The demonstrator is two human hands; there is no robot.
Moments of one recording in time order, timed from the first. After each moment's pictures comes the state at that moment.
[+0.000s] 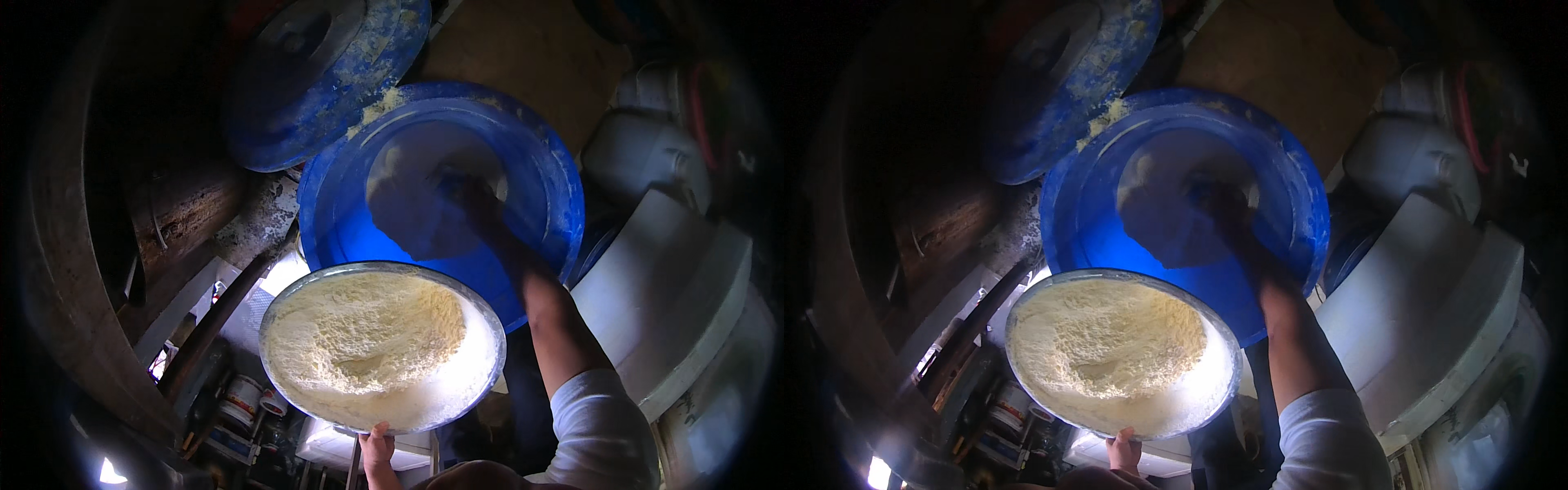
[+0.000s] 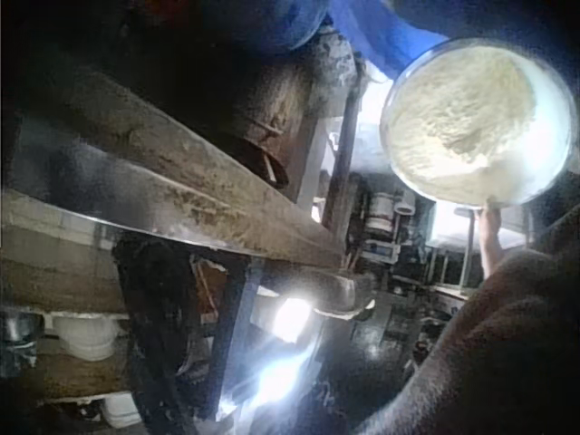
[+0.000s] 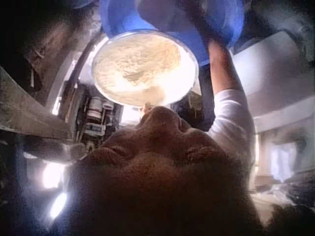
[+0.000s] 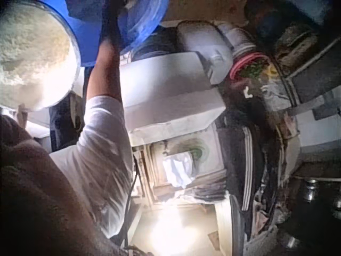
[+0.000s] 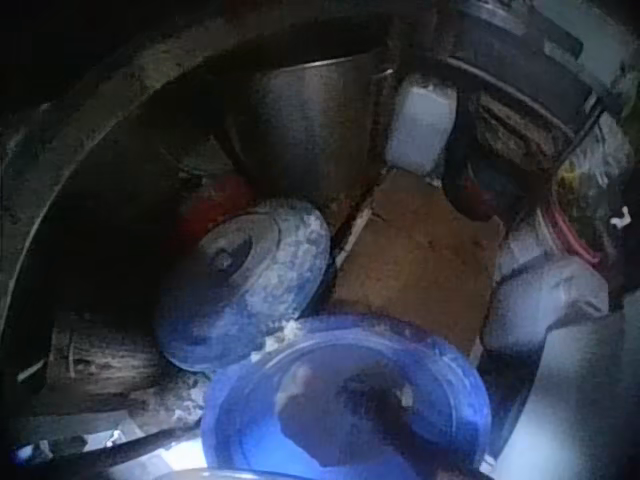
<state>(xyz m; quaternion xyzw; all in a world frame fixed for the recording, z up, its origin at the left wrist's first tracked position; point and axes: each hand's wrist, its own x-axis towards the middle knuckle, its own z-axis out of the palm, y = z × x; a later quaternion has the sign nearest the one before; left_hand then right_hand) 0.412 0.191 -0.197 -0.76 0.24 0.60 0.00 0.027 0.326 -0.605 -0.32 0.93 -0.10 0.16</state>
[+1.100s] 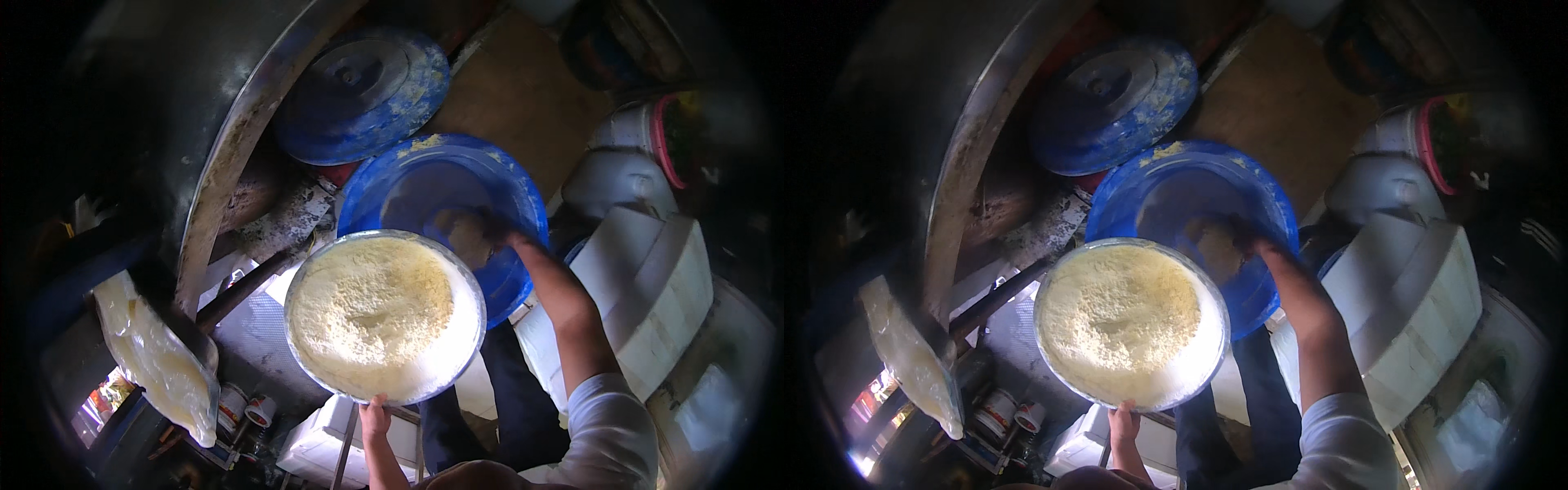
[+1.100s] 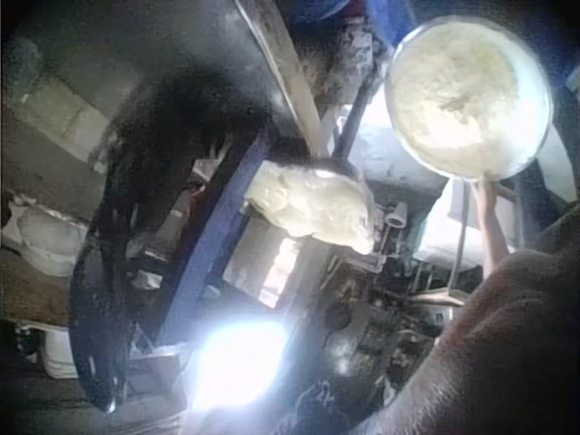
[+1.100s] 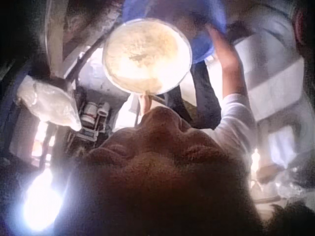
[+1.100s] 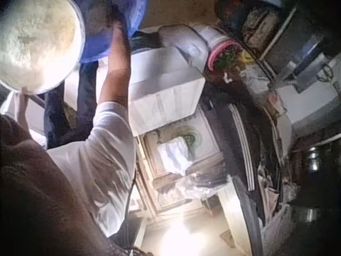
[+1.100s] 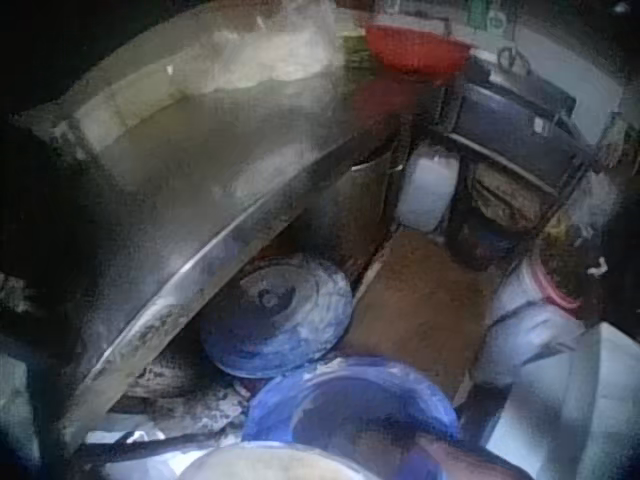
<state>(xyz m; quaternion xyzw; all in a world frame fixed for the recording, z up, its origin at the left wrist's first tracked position) 0.394 0.196 -0.201 -0.69 0.26 0.68 -0.02 -0.050 0.334 -0.388 -0.07 0.77 -0.28 0.57</state>
